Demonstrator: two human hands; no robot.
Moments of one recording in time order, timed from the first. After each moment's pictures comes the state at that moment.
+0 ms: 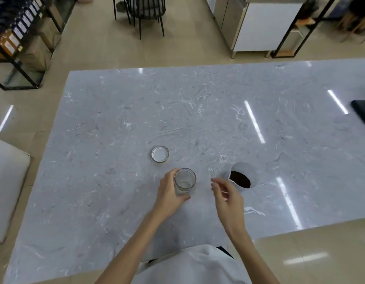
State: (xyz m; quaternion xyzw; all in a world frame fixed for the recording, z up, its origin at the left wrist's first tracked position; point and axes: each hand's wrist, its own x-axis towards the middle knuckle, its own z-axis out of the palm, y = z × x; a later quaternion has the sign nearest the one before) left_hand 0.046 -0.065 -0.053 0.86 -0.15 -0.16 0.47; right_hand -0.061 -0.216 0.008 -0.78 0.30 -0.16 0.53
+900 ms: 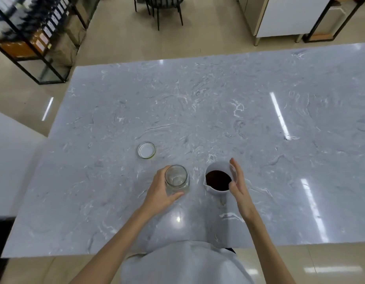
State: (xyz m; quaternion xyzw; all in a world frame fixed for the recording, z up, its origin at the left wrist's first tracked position) left_hand 0.029 -0.112 -0.059 0.88 -0.17 -0.13 0.41; right_hand -0.066 -0.374 -0.053 -0.71 0.14 -0.01 0.68
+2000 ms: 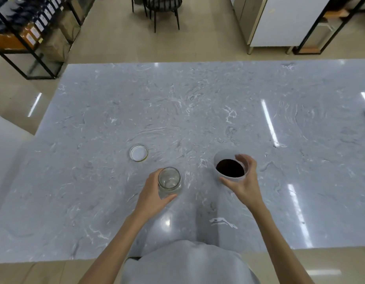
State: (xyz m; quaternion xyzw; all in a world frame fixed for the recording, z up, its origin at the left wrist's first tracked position) left_hand 0.028 -0.117 -0.064 0.89 -0.16 -0.11 0.42; right_hand -0.037 -0.423 -0.028 -0.79 0.15 -0.13 0.58
